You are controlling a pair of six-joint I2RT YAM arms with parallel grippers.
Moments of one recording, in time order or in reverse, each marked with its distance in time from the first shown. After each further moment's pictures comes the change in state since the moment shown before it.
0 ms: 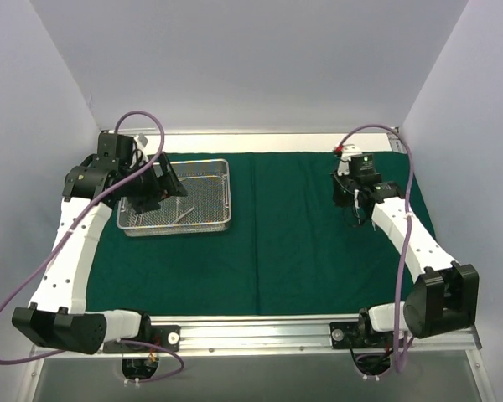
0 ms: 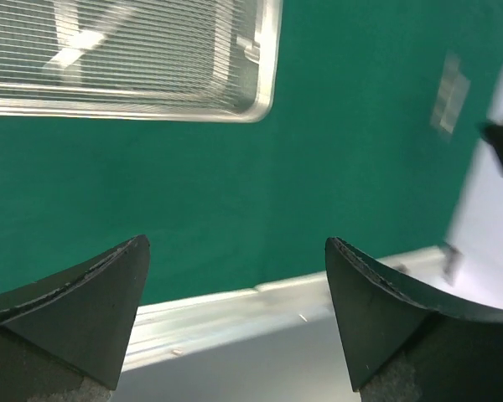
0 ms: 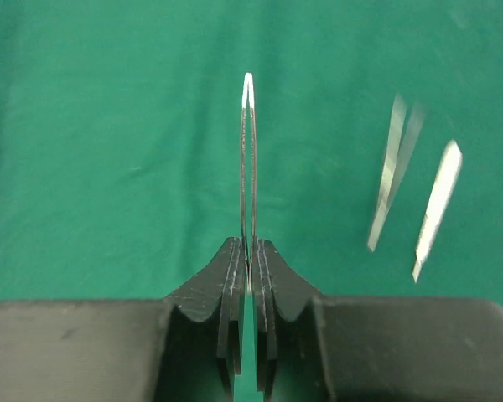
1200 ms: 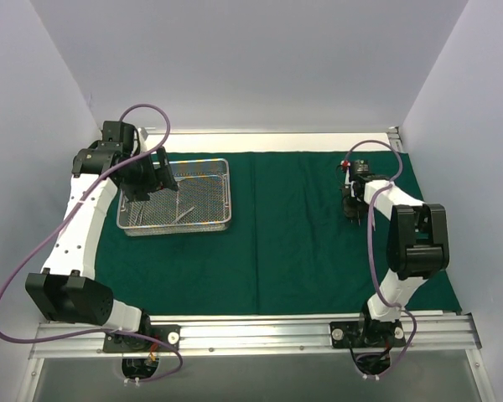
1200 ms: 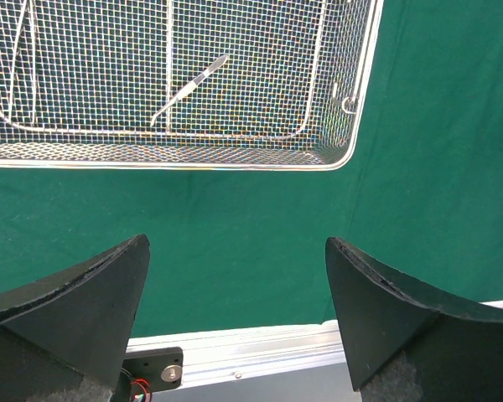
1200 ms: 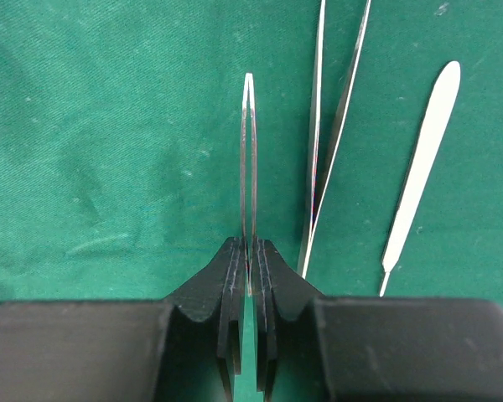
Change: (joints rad) left arm 0.068 0.151 0.064 -0.006 -0.139 0.171; right arm -0.201 0.435 0.025 0.023 0.130 0.006
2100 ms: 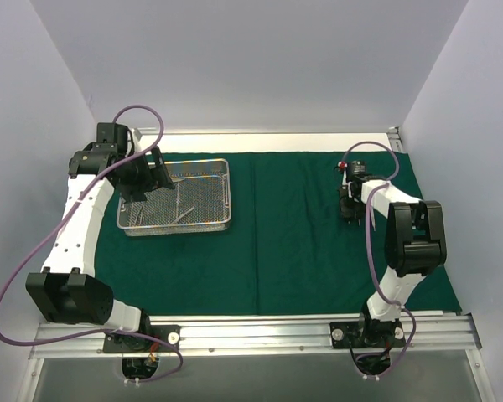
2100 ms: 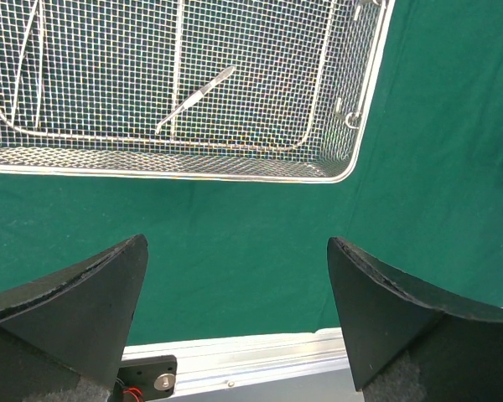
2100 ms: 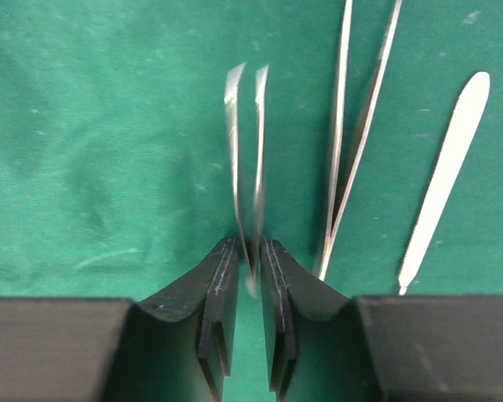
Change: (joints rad) left arm 0.053 0.001 -0.028 0.035 0.032 -0.008; right arm 0.018 0.037 0.005 0.014 -0.002 0.011
